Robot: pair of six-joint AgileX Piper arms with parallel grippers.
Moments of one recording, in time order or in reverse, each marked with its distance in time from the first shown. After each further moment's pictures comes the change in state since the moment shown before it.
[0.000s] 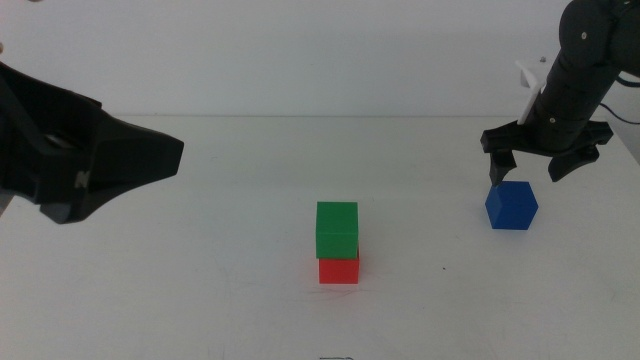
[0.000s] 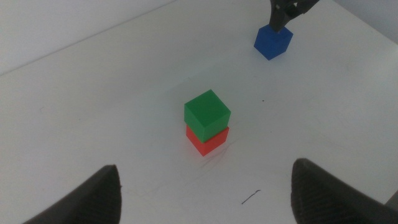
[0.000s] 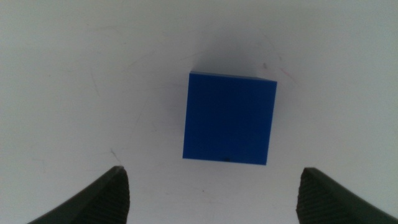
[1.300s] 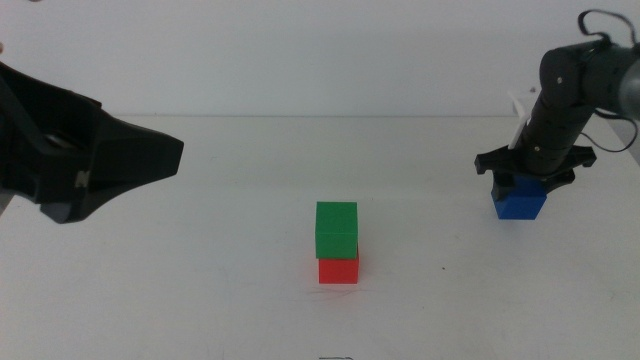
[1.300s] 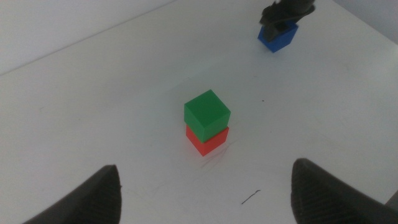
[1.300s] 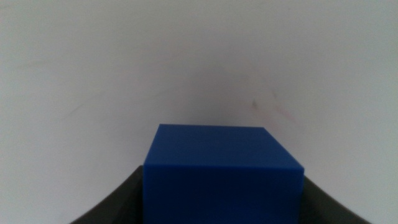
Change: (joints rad) left arm 0.000 0.000 0.000 0.000 0.000 0.000; right arm -0.020 0.110 0.043 -0.042 -0.162 0.035
